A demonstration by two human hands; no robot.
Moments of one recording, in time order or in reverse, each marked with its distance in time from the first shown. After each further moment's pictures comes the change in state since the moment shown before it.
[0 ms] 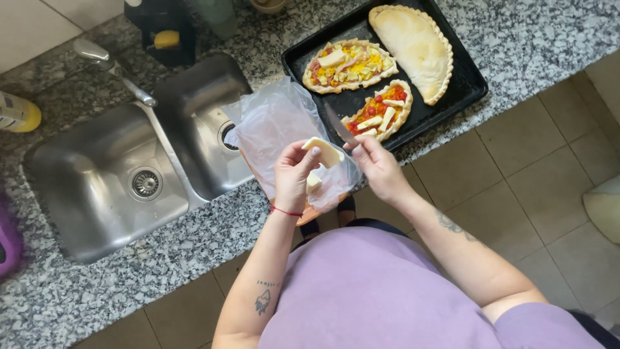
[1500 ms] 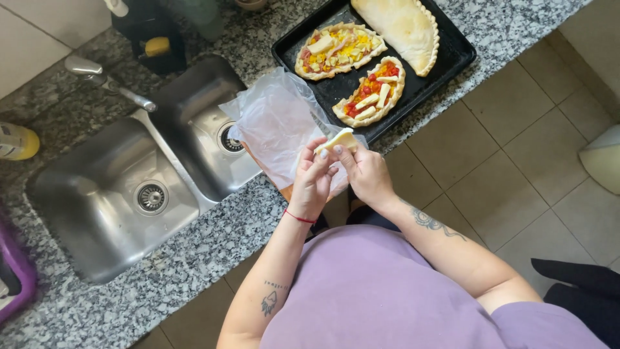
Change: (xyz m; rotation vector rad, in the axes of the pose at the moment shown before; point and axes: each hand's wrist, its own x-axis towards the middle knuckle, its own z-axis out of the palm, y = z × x) left_hand -0.037 -0.007 -0.012 -0.348 -0.237 -0.218; right_hand -0.040 -0.024 0.065 -0.320 0.297 0.071
